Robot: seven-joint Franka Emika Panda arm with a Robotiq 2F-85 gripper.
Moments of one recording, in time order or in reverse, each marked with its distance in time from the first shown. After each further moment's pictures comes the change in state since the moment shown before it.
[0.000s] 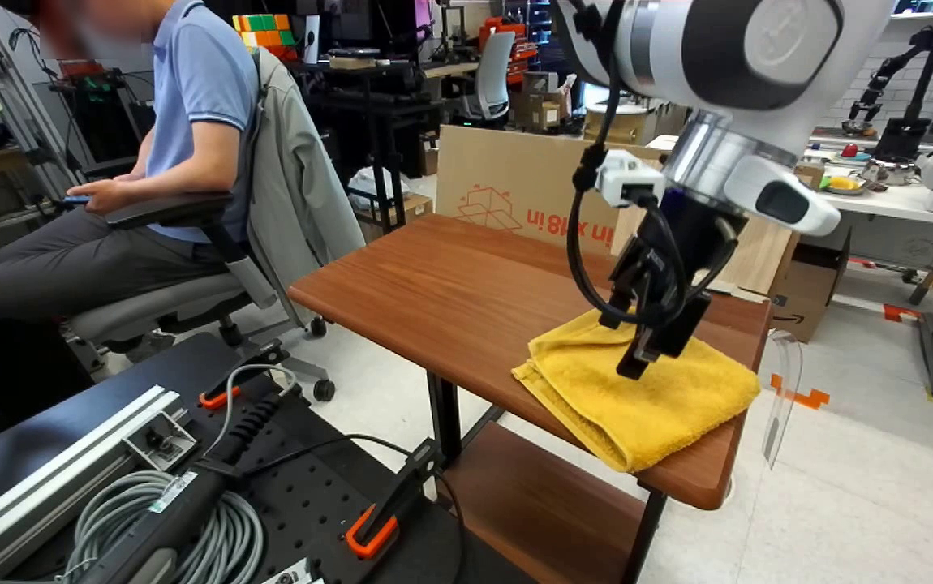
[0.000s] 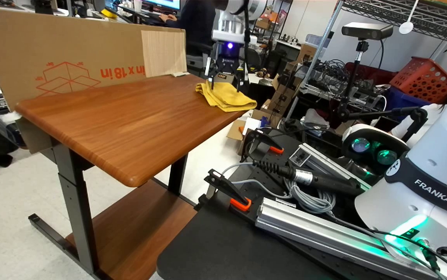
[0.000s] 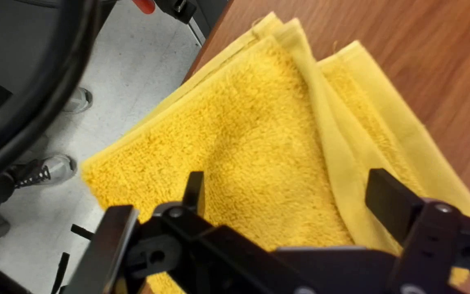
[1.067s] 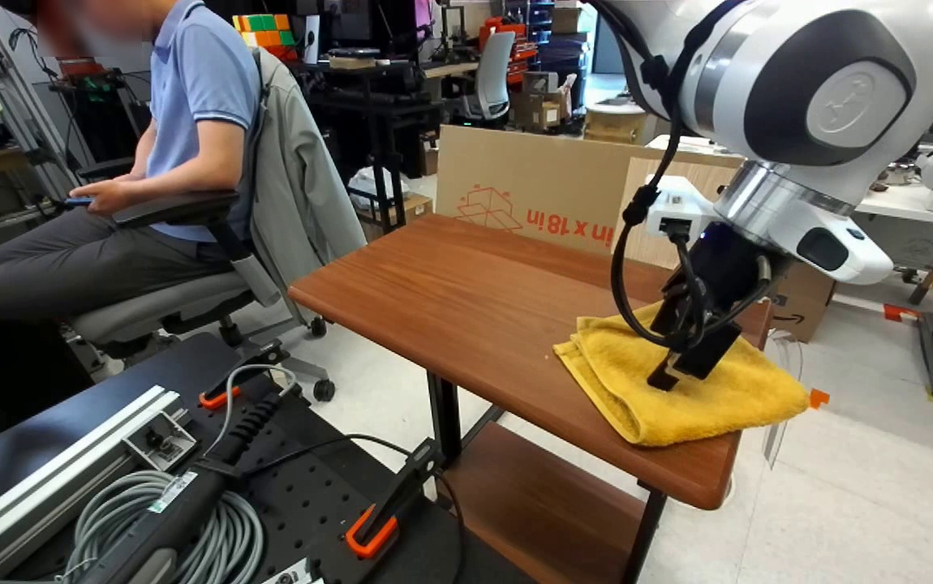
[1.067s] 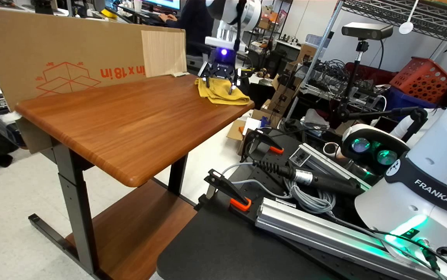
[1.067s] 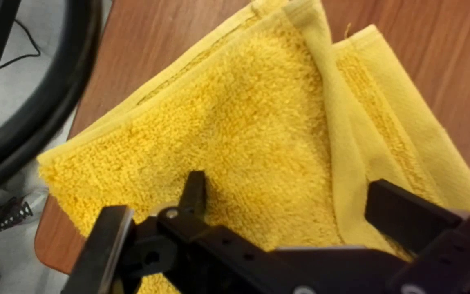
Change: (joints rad) arm -0.070 0.180 0.005 0.243 0.115 -0.049 0.121
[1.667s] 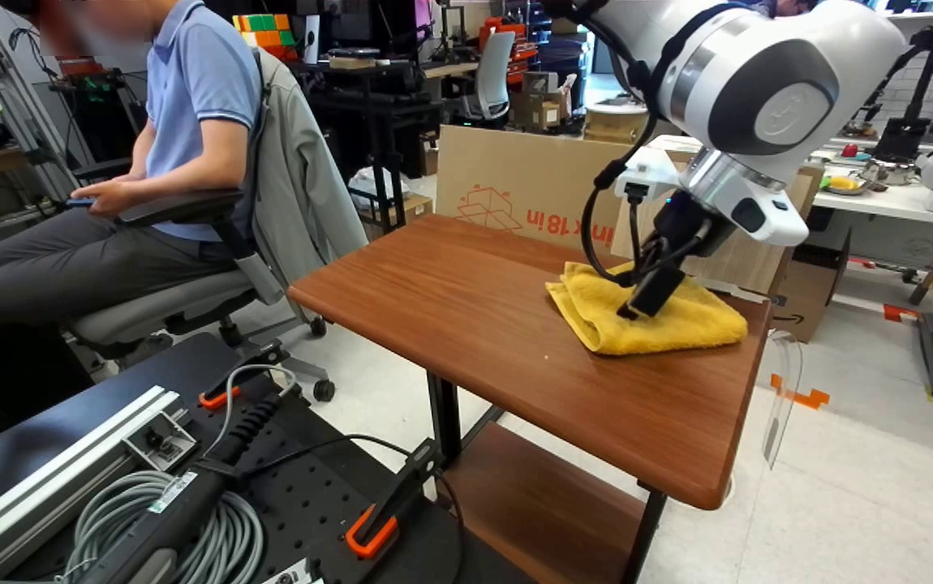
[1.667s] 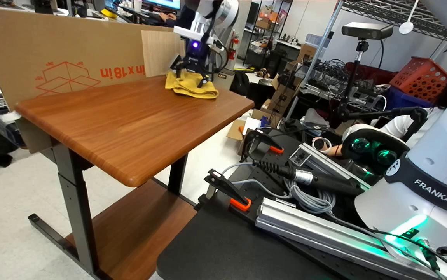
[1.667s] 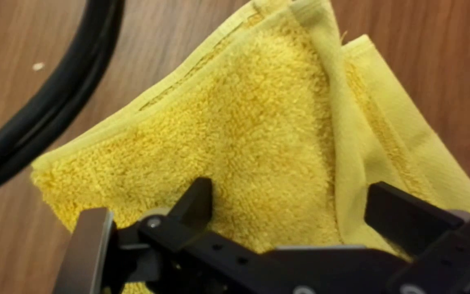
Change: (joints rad) arm 0.001 0.198 0.112 0.356 0.063 -0.095 0.186
